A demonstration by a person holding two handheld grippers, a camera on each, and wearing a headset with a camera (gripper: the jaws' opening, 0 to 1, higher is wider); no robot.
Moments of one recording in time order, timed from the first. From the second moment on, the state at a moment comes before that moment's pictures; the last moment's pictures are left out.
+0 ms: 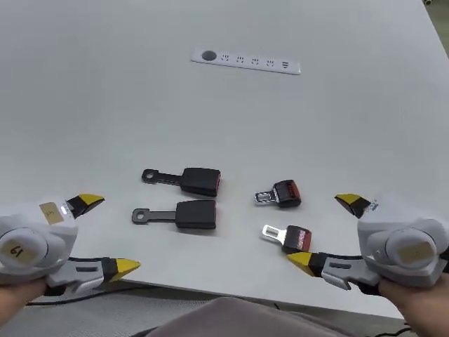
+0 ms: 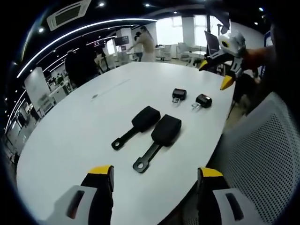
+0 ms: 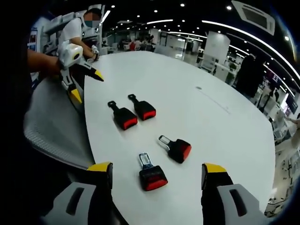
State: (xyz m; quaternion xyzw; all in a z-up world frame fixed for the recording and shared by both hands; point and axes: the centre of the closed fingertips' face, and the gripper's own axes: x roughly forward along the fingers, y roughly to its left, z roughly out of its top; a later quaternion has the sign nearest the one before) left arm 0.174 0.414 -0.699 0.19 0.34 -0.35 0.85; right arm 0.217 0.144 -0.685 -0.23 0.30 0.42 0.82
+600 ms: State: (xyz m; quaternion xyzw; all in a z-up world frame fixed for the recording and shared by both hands) left arm 0.211 0.354 -0.715 0.25 0.31 -0.46 0.79; right arm 0.216 0.150 -0.704 -0.25 0.30 0.46 0.80
